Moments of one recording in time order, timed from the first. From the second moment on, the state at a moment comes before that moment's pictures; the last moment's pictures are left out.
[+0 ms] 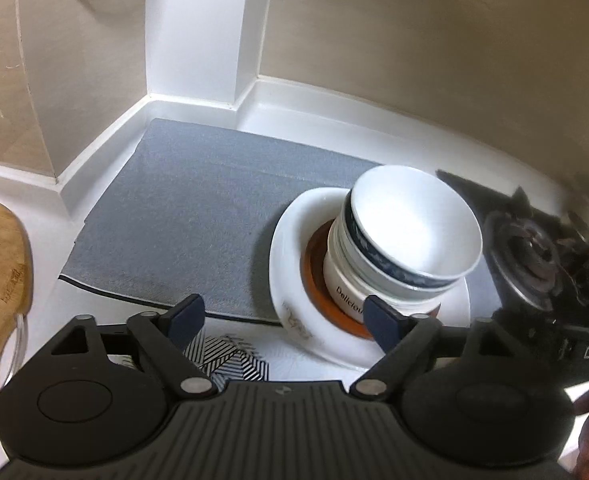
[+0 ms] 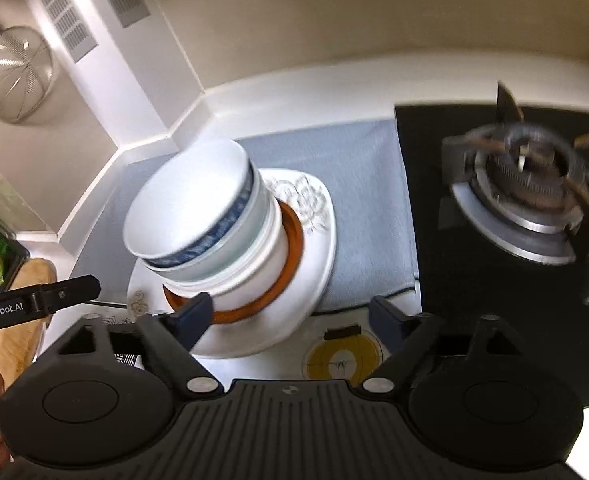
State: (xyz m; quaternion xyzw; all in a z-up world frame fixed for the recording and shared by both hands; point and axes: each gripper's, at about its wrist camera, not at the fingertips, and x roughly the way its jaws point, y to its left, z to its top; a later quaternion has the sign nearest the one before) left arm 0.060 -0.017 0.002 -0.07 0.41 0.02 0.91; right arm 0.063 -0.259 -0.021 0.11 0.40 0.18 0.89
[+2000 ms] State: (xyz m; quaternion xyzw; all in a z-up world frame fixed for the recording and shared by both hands) left arm 0.035 0.024 0.024 -0.02 0.39 -0.08 0.92; right arm -0.011 -0.162 0.037 0.06 0.37 0.07 0.92
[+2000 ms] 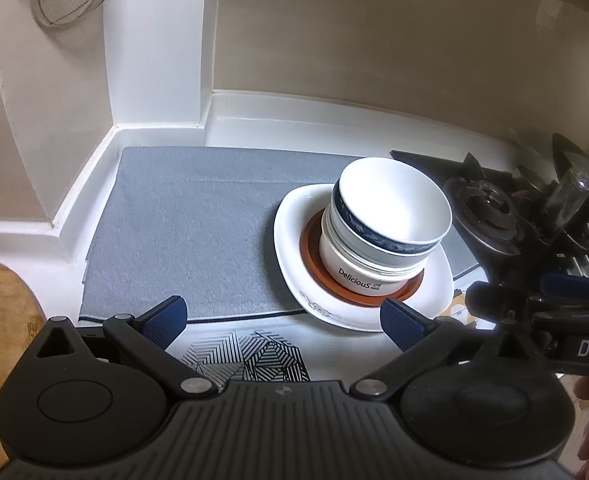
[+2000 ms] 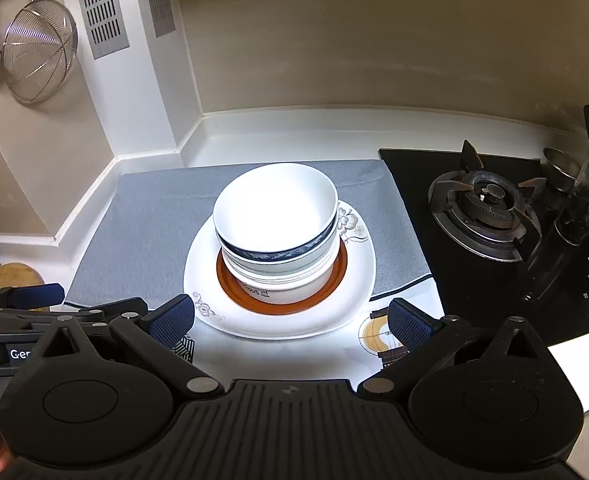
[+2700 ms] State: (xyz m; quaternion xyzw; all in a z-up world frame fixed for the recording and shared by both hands) left arm 0.042 0.000 0.019 -0.02 0.40 -0.05 0.91; right arm 0.001 -0.185 0.028 0.07 0.38 0.10 0.92
